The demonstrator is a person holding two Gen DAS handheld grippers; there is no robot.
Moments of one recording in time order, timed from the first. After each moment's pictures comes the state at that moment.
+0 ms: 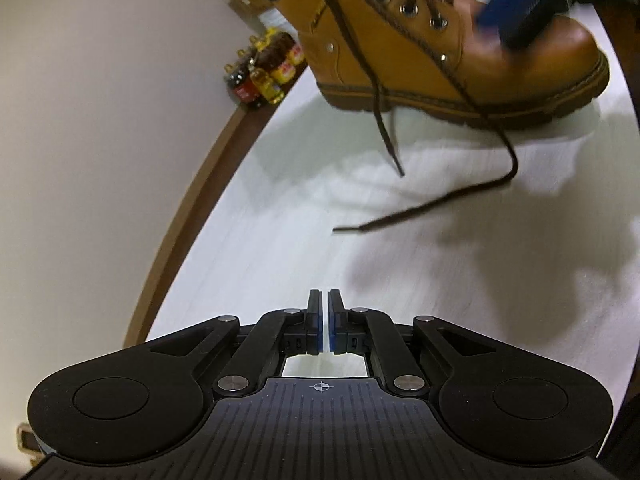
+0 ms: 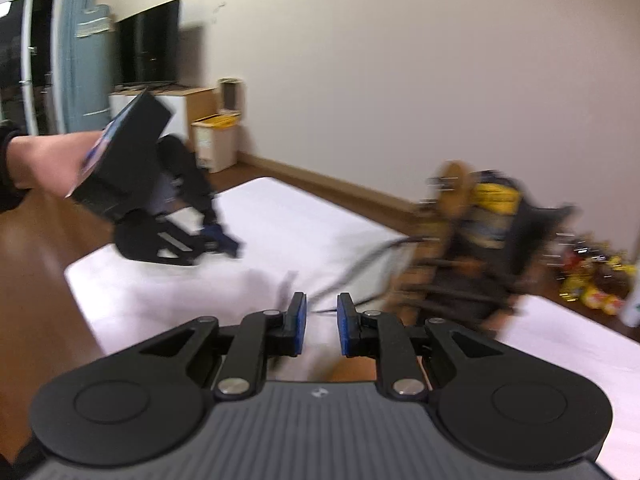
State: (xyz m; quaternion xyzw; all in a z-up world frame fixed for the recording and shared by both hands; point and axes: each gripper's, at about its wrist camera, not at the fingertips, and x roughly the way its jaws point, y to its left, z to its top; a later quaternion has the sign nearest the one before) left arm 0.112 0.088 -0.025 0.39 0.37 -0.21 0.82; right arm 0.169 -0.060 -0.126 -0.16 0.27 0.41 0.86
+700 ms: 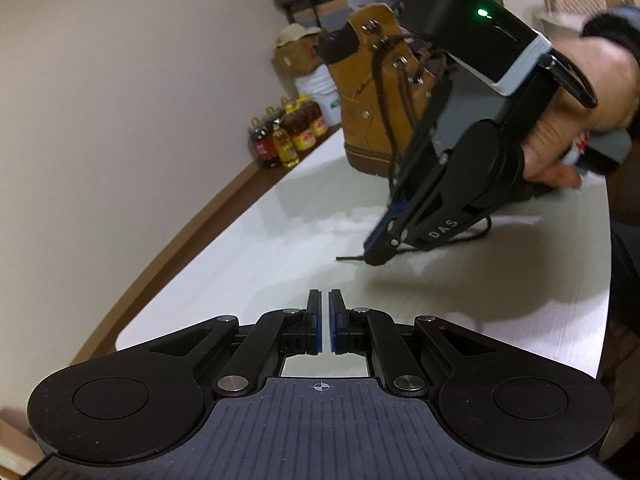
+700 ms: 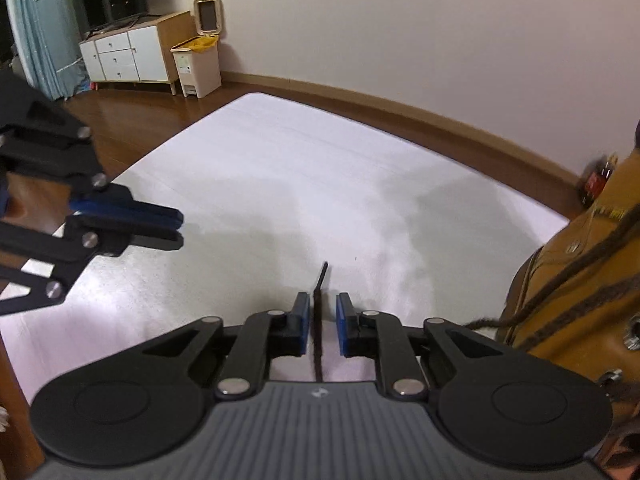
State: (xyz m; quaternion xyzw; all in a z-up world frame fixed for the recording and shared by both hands) left arm 0.100 0.118 -0.022 0.24 0.30 -0.22 0.90; right arm 0.256 0.051 -0.196 -0.15 0.41 0.35 0.83
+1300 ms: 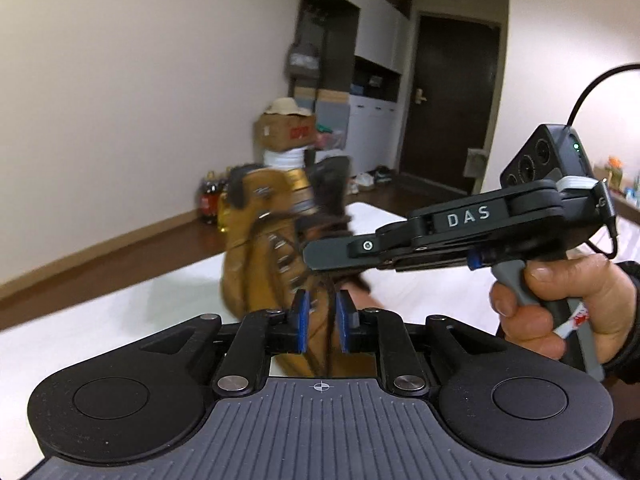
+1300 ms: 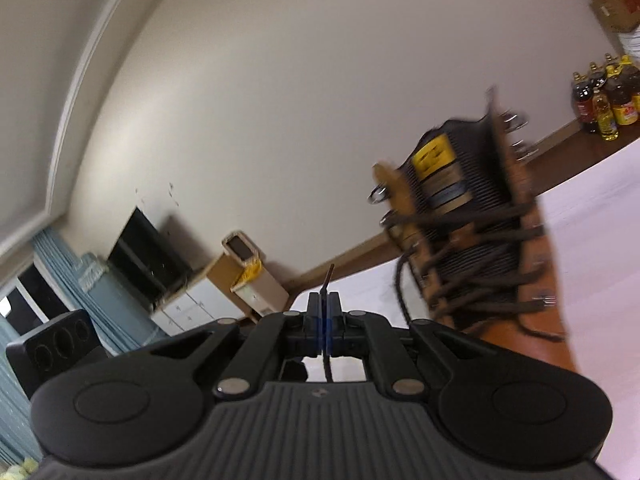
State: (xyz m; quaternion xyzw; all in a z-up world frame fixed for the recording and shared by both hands) left arm 0.094 0.007 0.034 0.03 0.25 -0.29 0.92; right arm 0.202 -0.153 -0.146 0.28 0.28 0.37 0.84
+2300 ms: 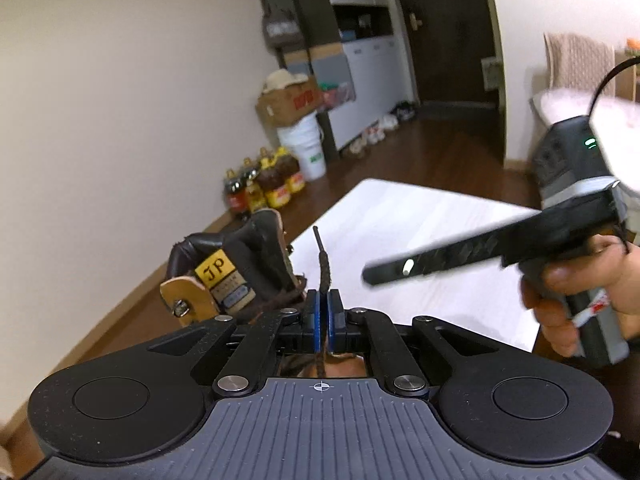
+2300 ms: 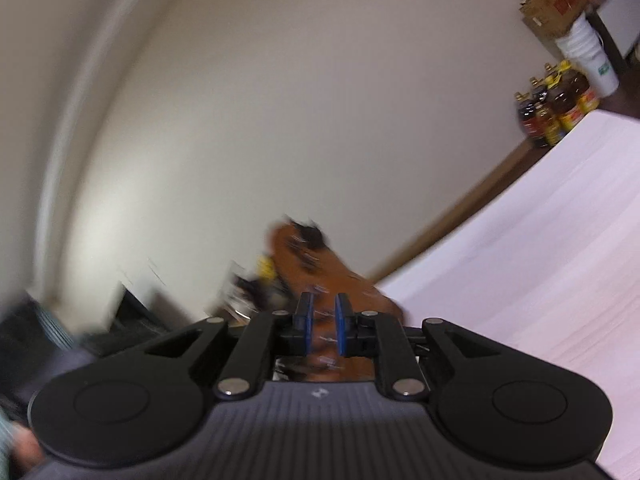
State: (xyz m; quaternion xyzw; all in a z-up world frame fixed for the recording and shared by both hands) left arm 0.135 -0.123 0.067 0.21 0.28 -0.23 0.91; right arm 0.231 -0.279 -0.171 0.26 0.27 0.31 0.87
